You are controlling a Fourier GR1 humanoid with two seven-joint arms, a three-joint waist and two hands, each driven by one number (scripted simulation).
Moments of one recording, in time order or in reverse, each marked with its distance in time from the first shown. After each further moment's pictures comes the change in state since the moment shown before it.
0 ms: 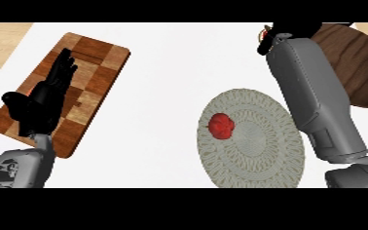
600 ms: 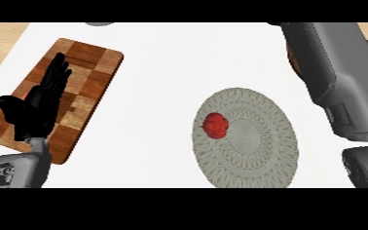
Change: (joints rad) left arm 0.026 0.000 0.028 0.011 0.003 0.003 -0.014; right arm -0.200 -0.082 -0.016 0.095 0.197 -0.178 0.045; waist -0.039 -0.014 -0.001
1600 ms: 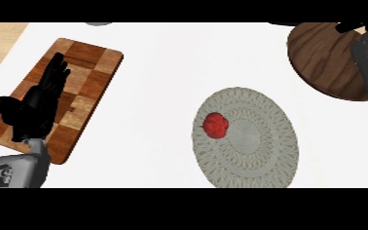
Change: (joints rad) left arm 0.005 -0.006 0.010 -0.018 -0.013 -0.012 0.009; right arm 0.144 -0.243 -0.264 0.260 -0.173 -0.412 -0.351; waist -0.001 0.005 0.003
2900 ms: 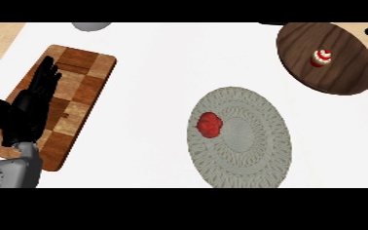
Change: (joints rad) left arm 0.026 0.011 0.042 -0.004 0.008 -0.008 0.010; right arm 0.203 -0.020 -0.486 -0.141 -0.612 -0.073 -0.634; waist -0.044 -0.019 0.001
